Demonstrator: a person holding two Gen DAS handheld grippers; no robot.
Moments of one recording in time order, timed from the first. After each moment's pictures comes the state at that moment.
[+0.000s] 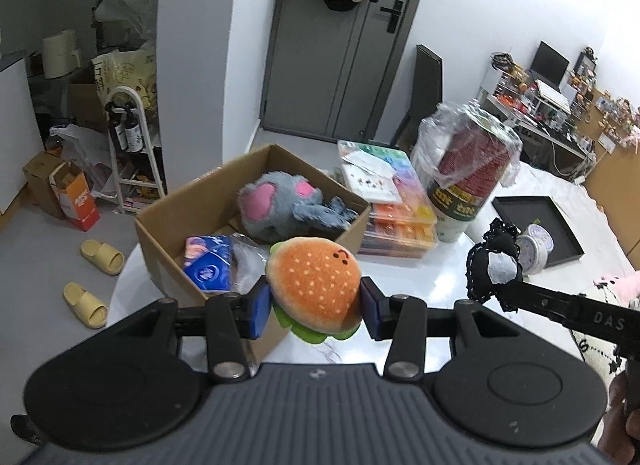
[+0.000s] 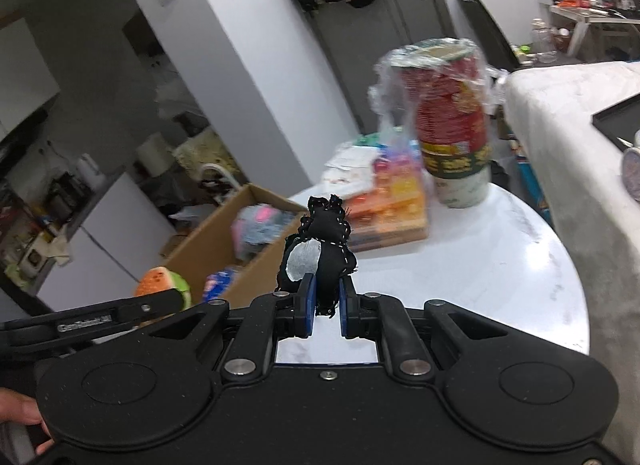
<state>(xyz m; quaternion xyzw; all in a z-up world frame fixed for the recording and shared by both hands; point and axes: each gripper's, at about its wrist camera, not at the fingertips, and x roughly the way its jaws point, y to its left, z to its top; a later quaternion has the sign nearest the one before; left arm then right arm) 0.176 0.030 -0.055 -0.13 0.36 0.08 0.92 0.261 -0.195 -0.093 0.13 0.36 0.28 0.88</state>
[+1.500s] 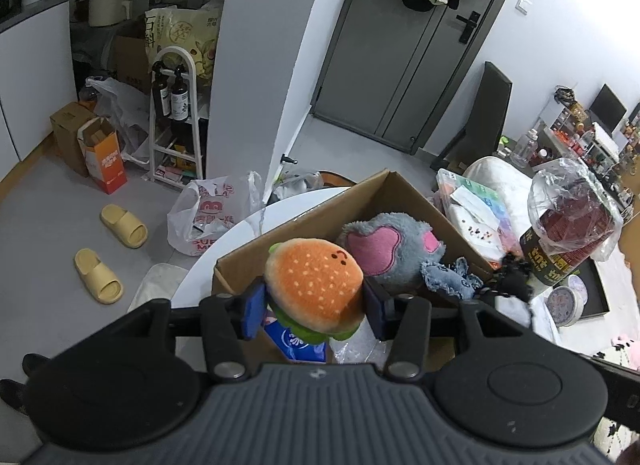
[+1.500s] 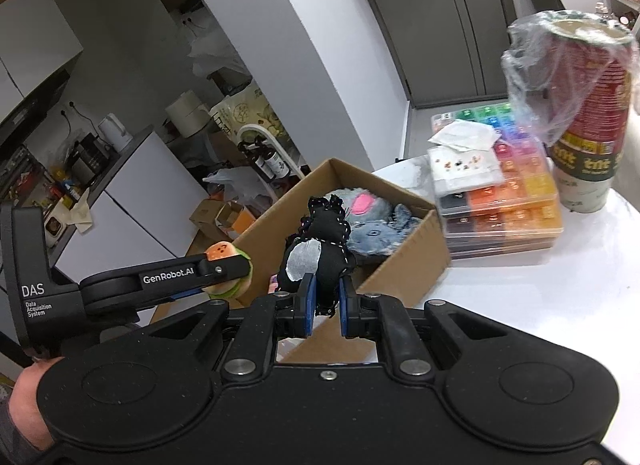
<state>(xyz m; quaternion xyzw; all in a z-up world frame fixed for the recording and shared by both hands) 0.231 0.145 -0.089 -0.20 0.38 0.13 0.89 0.298 -0.068 -0.099 0.11 0.41 0.33 0.84</state>
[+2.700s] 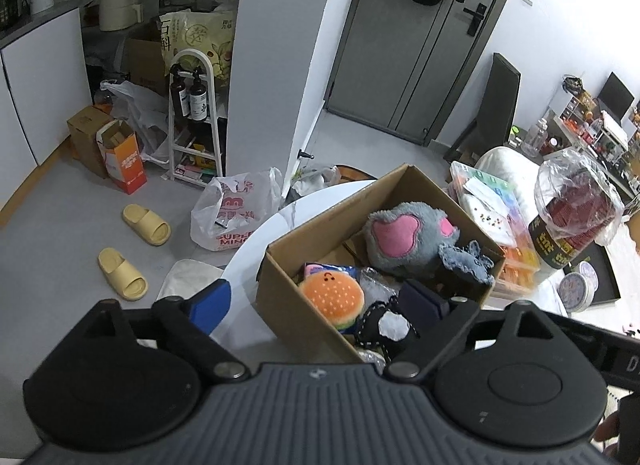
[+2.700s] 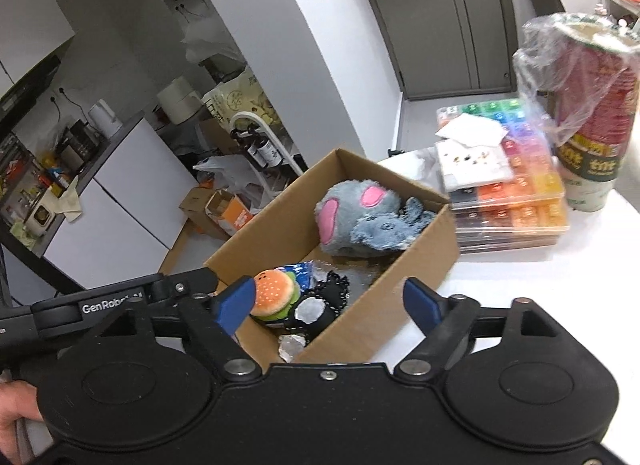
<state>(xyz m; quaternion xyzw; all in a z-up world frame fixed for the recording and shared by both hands) 0.202 0.151 -0.068 -0.18 0.40 0.15 0.89 0.293 -0.059 -0.084 0.09 0.42 0.31 0.85</state>
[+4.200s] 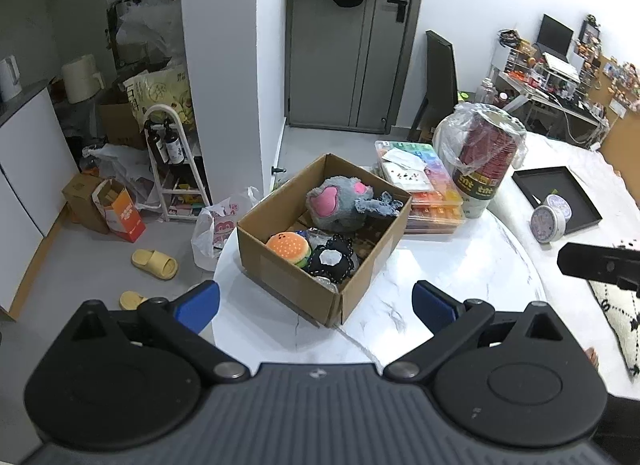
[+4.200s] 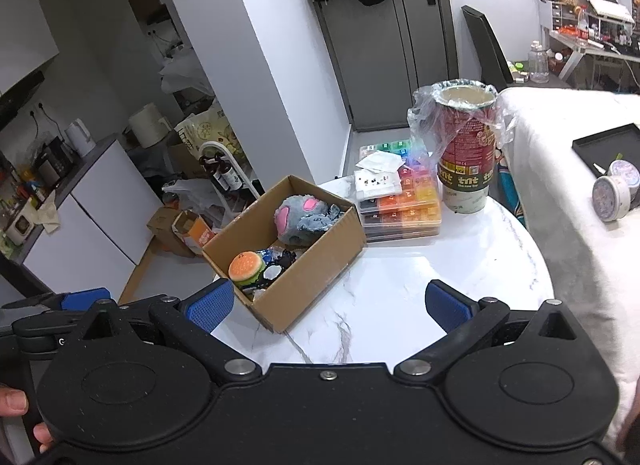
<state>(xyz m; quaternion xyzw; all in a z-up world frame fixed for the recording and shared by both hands) 0.106 0.063 0.014 -0.06 0.39 0.09 0.91 0.189 -0.156 -0.004 0.07 0.38 0.24 0.89</state>
